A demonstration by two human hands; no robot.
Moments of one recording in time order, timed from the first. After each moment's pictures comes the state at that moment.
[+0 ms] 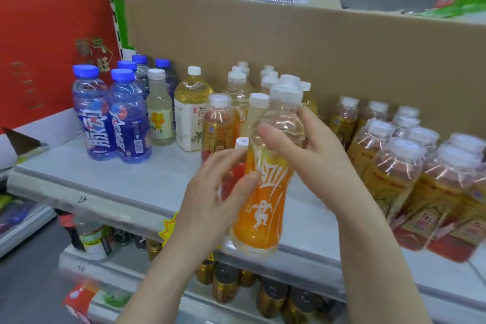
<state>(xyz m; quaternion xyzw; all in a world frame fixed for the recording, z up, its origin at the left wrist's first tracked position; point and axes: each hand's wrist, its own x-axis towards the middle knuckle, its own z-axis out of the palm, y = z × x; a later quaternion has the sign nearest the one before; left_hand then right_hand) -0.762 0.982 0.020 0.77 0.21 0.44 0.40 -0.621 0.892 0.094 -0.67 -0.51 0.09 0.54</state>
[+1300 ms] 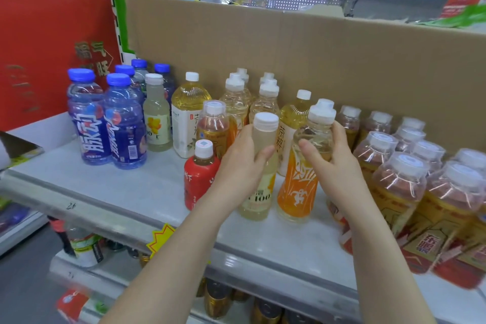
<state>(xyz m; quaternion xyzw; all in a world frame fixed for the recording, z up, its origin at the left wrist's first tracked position) -0.667 1.023 0.047 0.82 0.27 0.37 0.35 -0.535 0.907 0.056 -0.73 -0.44 0.01 0.53</state>
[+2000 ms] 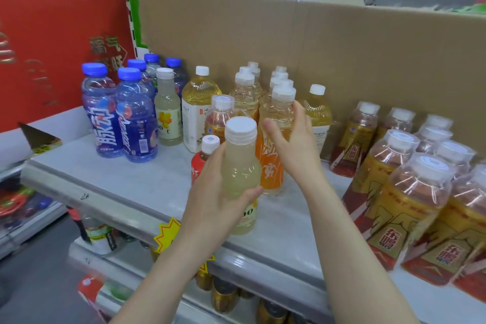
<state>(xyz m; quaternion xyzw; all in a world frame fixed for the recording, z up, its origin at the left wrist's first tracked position) -0.730 0.994 0.013 0.75 0.29 0.46 0.38 -0.546 0.991 0.049 -0.72 -0.47 0.01 0.52</state>
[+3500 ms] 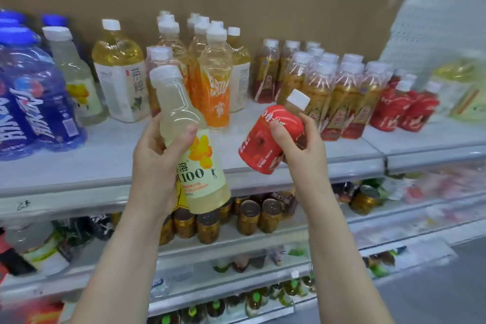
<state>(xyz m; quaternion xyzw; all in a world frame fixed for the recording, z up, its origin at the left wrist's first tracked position) -0.804 1.019 -0.005 0.55 0.08 0.38 0.74 -0.694 0.843 -0.004 -0.70 -0.18 -0.01 0.69</state>
